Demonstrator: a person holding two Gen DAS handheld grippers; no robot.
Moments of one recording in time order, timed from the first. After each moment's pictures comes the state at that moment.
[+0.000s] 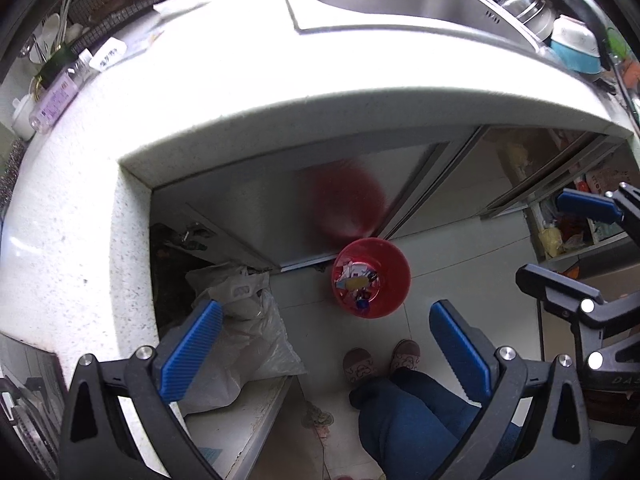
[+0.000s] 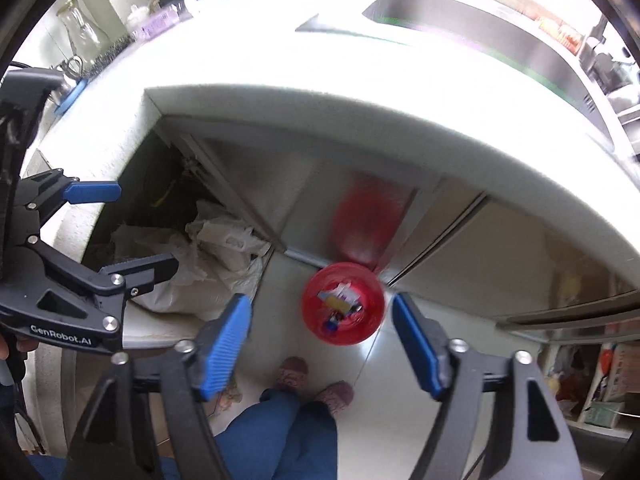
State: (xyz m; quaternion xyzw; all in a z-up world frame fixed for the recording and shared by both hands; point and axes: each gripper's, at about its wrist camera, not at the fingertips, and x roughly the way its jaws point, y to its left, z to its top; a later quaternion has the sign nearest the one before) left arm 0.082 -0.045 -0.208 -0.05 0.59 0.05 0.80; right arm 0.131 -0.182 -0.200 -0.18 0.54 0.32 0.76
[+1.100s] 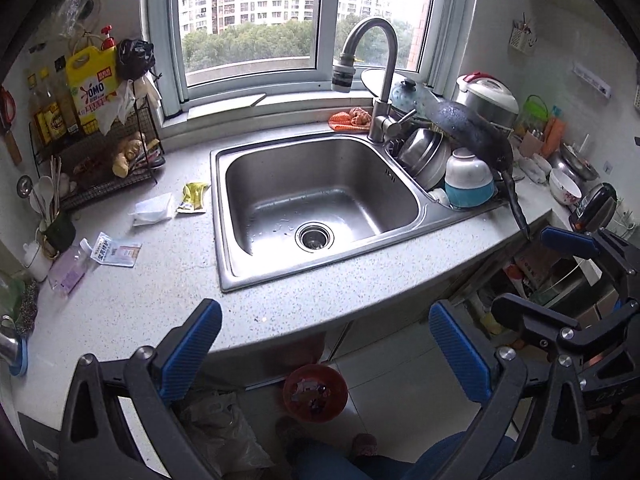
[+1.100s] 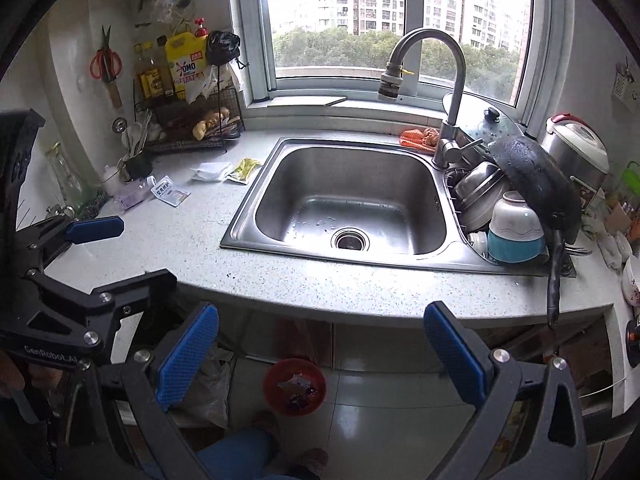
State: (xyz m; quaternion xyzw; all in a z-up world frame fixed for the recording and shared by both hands) left arm 0.138 -0.108 0.012 -0.04 0.42 -0.02 0.91; right arm 0.154 -0.273 0.002 -0.10 0.41 0.23 0.88
